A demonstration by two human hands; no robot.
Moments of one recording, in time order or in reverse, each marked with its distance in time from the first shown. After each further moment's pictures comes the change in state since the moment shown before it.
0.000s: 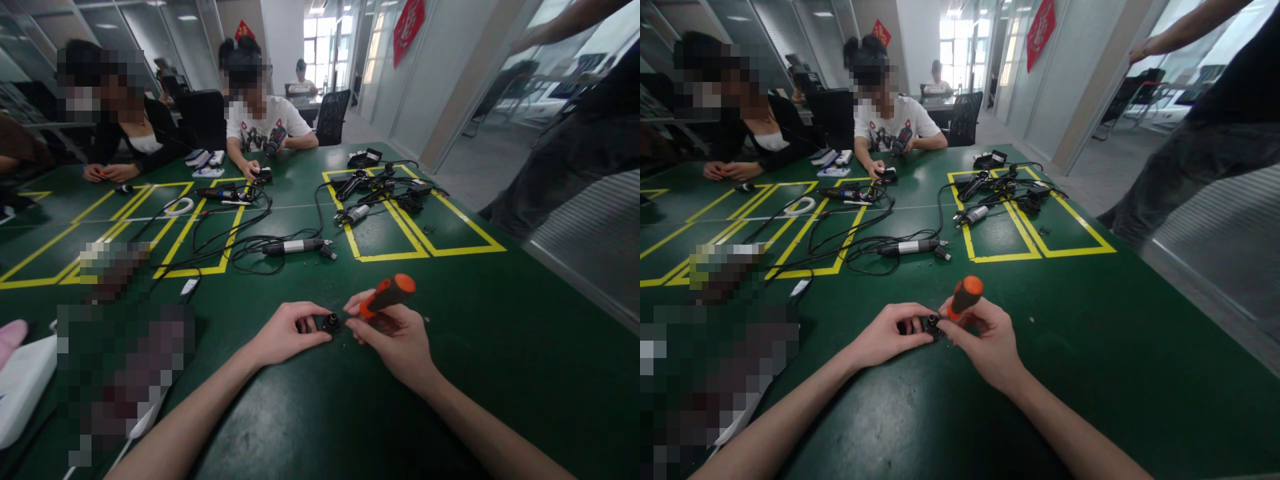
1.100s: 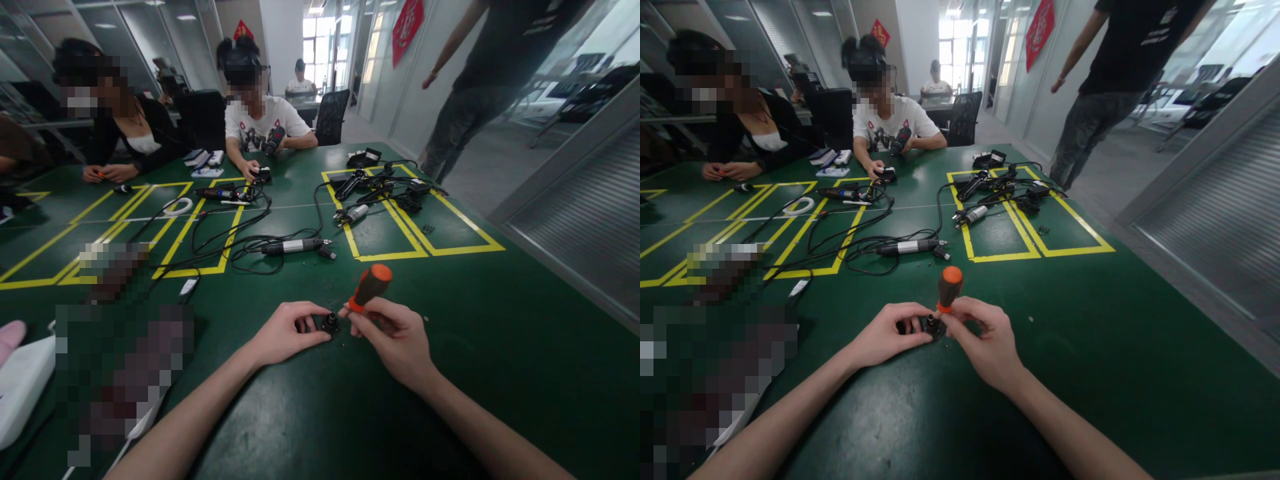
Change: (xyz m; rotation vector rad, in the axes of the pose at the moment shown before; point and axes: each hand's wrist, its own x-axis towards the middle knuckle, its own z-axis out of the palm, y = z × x) left_hand 0.000 -0.002 0.001 -0.020 0.004 -0.002; right_hand 0.002 -0.002 -0.001 -0.090 -0.041 -0.083
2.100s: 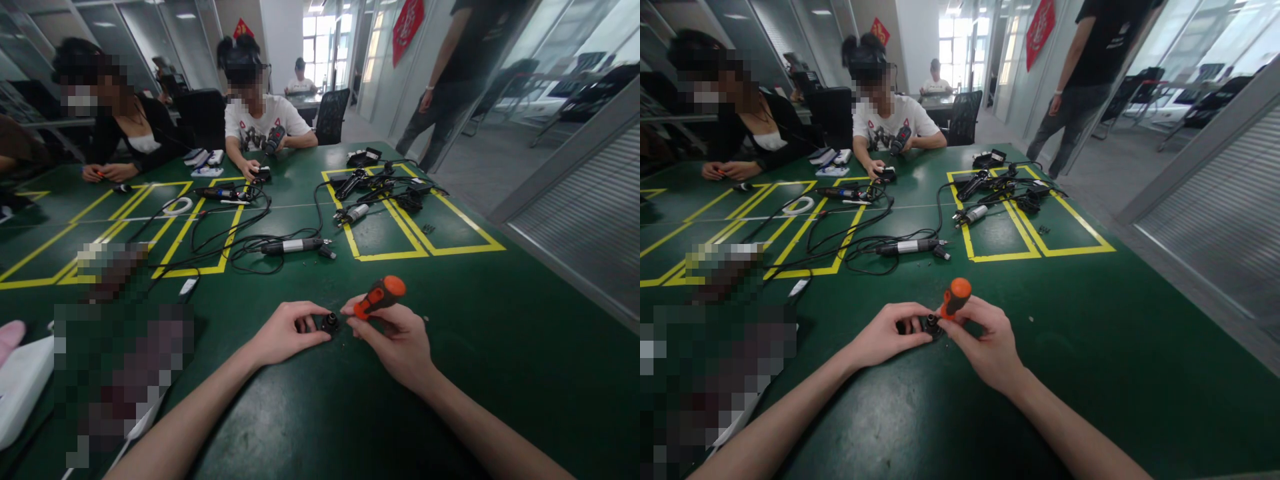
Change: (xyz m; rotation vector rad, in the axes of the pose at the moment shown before) left_hand 0.001 0.000 0.000 -0.006 0.000 0.015; right_hand 0.000 0.001 -0.002 -0.097 0.010 -0.167
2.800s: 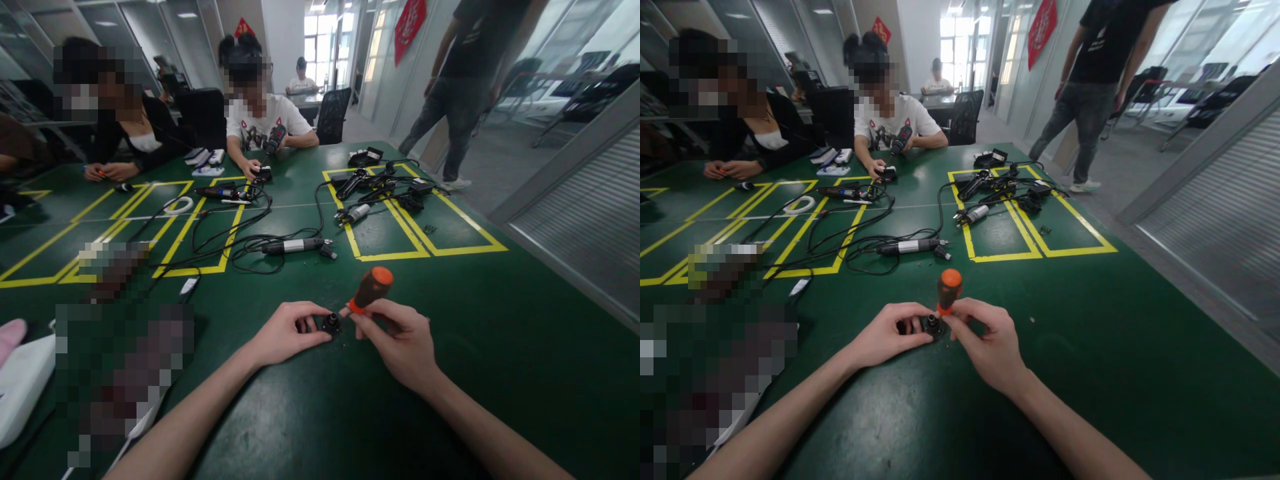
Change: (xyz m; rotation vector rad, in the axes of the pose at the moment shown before) left_hand 0.000 -0.001 0.000 0.003 0.010 0.012; right_hand -0.001 -0.002 -0.001 -0.017 -0.017 0.051
